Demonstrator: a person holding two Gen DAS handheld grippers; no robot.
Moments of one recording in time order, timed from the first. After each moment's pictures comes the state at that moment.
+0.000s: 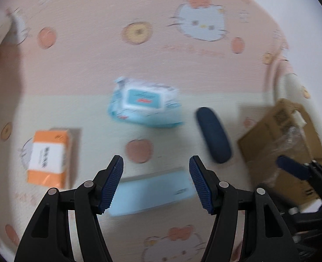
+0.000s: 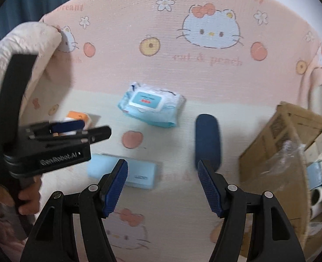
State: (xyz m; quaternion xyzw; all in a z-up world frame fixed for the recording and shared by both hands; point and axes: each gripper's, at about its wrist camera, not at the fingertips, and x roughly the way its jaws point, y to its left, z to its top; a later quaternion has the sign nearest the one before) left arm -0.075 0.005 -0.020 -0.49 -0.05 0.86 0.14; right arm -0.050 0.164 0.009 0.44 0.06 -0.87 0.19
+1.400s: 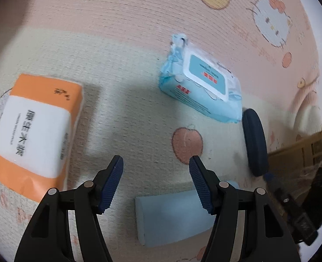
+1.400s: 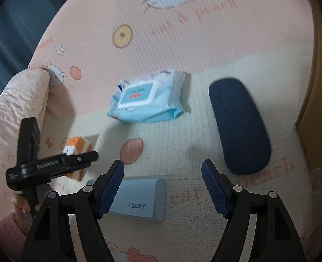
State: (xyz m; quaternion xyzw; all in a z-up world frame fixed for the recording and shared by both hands) left arm -0.133 -0.063 -0.129 -0.56 -0.17 0.81 0.12; right arm -0.121 0.204 -0.127 0.46 -0.16 -0.84 0.24
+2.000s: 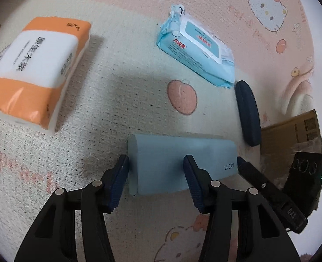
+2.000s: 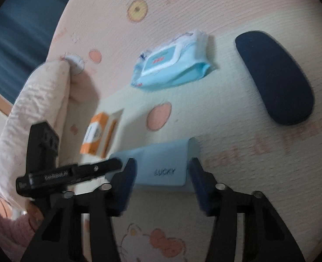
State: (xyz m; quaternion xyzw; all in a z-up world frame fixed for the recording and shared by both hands) left arm -0.085 -0.057 -0.146 -0.59 -0.18 0.77 0.14; right arm -0.090 0.179 -0.153 0.49 -0.18 -0.80 0.31
